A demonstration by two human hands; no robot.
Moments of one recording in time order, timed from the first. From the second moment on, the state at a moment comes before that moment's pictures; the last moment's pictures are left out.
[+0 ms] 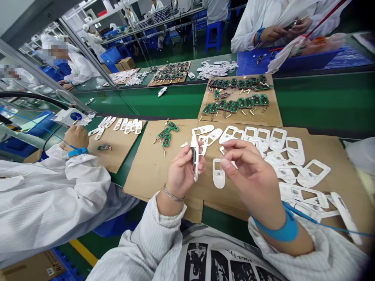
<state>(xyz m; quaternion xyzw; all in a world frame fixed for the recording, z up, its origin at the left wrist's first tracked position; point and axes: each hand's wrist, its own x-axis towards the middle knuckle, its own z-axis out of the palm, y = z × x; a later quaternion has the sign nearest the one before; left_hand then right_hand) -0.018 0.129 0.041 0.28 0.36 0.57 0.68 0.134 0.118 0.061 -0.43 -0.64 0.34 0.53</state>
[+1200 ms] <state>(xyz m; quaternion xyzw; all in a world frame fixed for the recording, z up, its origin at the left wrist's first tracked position) 0.015 0.109 0.047 -0.01 0.14 0.43 0.89 0.164 0.132 0.097 -0.33 -0.88 0.06 0.34</state>
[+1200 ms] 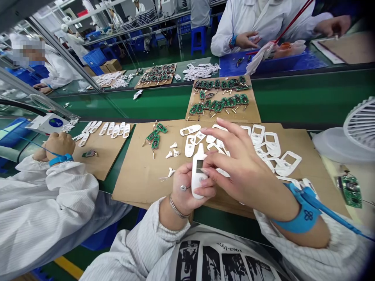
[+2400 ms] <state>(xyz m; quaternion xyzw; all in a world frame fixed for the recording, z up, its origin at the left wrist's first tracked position) 0.017 0.100 0.052 0.02 0.14 0.46 0.88 0.164 0.126 0.073 -0.42 -0.71 0.30 0.48</state>
